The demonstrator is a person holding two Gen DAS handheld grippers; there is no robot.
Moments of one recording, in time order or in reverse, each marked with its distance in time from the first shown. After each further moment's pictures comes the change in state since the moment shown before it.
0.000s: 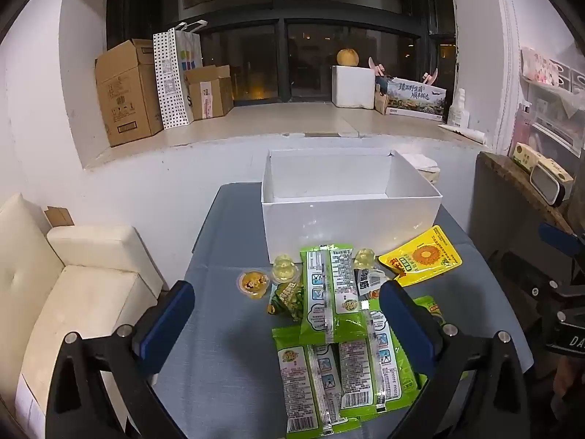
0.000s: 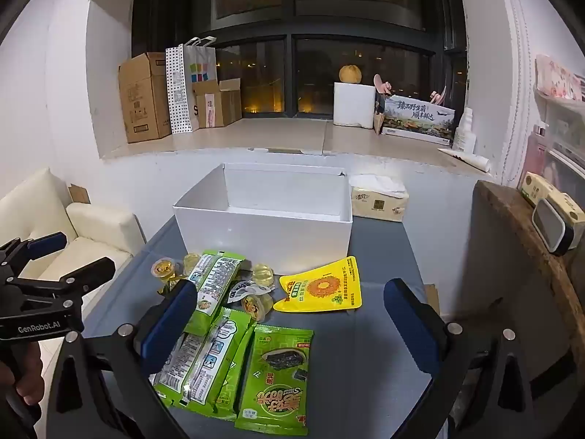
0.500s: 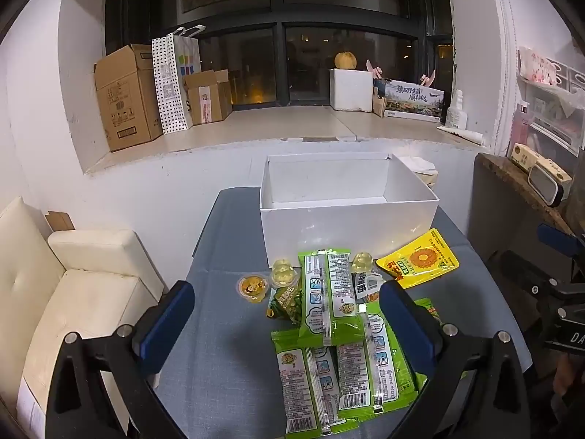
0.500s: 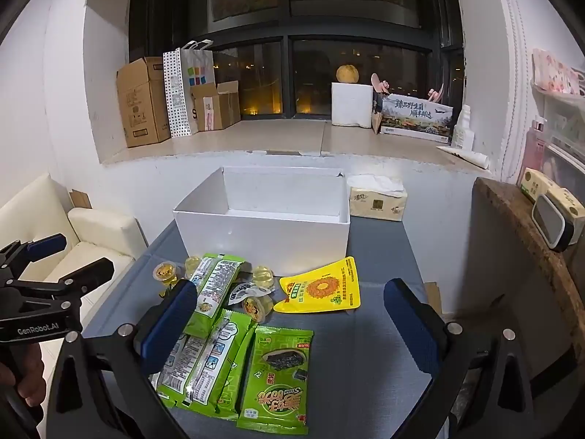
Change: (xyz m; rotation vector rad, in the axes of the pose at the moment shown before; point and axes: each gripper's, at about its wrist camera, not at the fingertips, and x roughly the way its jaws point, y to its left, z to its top) left arm -0.008 -0.002 0.006 0.006 -0.013 0.014; right arm -0.004 -0.004 0.004 0.030 0.001 0.018
